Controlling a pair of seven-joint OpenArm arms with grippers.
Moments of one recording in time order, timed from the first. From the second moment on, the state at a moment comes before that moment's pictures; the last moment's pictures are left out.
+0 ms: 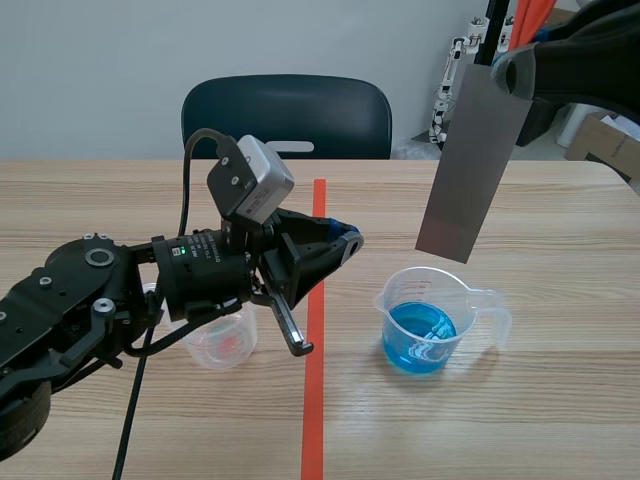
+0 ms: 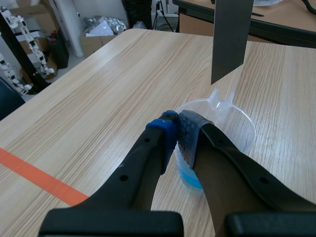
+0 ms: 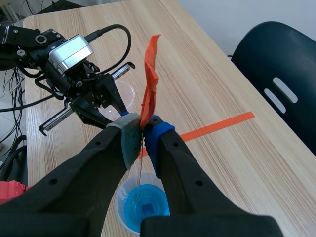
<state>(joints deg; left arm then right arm) -3.1 -12.4 19.8 78.1 7.0 -45.1 -20.0 28.4 77.0 -43.5 102.4 60.8 45.1 3.9</state>
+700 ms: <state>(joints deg) 11.5 -20.2 11.2 94.1 0.5 -45.1 -20.4 28.3 73.3 -43.5 102.4 60.9 45.1 0.6</state>
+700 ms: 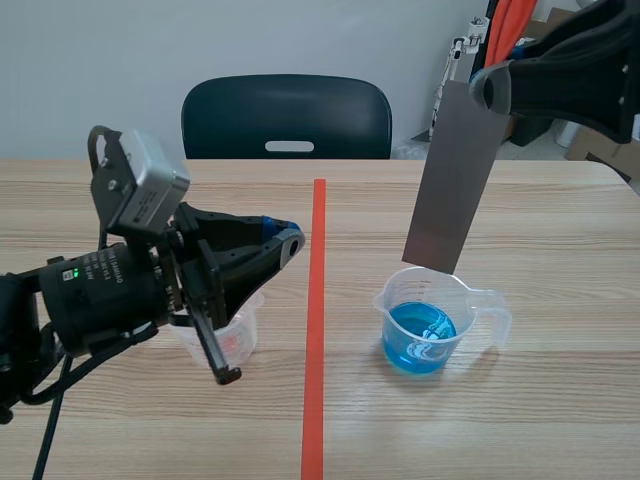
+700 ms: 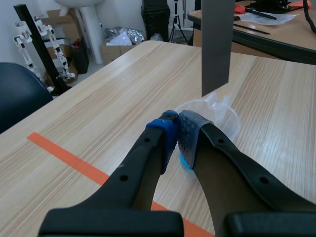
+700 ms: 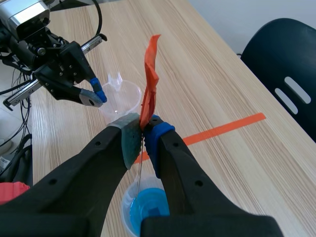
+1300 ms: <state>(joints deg) 44.5 -23.1 -7.5 102.2 -3.4 -45.1 -40.5 28.3 56.6 -39.0 103.6 58.8 45.1 -12.5</state>
